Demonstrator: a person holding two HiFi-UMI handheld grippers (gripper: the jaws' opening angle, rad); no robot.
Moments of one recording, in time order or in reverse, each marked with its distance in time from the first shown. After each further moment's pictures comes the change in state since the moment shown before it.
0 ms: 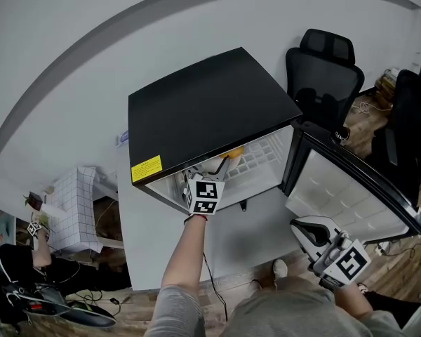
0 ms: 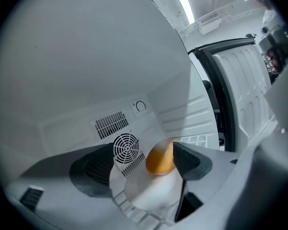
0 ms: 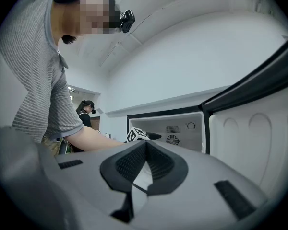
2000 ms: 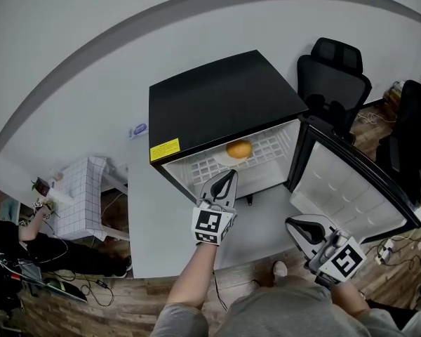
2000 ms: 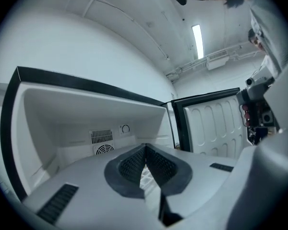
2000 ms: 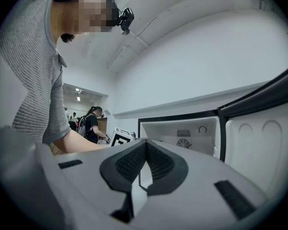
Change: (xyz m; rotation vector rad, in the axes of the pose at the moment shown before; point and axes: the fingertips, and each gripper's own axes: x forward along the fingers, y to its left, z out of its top) left arm -0.119 -0.062 0.049 -0.265 -0.233 -0.109; right arm -0.001 0.046 0.014 -0.021 -0.039 0.104
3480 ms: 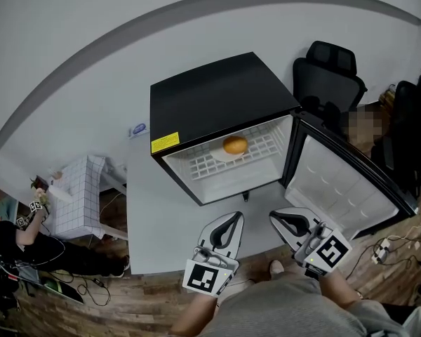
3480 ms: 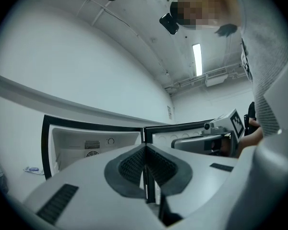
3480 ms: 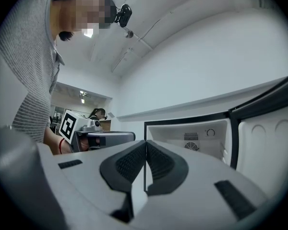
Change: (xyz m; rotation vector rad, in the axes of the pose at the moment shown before) left arm -0.123 -0.102 0.073 -0.107 -0.101 -0.038; right arm 0.013 0.021 0.004 -0.009 -0.030 0.026
